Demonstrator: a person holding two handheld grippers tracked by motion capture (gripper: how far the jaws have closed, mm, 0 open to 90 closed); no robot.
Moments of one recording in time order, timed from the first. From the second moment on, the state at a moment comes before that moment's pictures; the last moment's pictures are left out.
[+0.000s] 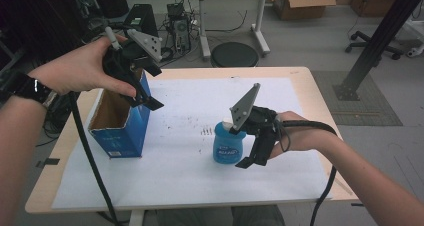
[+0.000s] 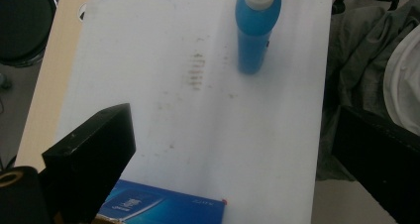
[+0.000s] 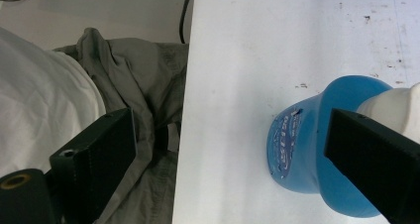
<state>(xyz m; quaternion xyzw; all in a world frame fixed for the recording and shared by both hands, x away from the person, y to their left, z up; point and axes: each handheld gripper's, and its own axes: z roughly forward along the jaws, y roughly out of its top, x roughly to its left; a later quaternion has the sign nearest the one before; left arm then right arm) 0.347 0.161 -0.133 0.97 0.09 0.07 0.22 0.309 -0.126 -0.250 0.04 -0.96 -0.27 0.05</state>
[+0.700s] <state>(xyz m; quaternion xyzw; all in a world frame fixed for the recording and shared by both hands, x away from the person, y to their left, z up) 0.345 0.159 -0.124 0.97 0.09 0.07 0.23 0.313 -0.141 -0.222 0.05 -0.95 -0.32 0.03</state>
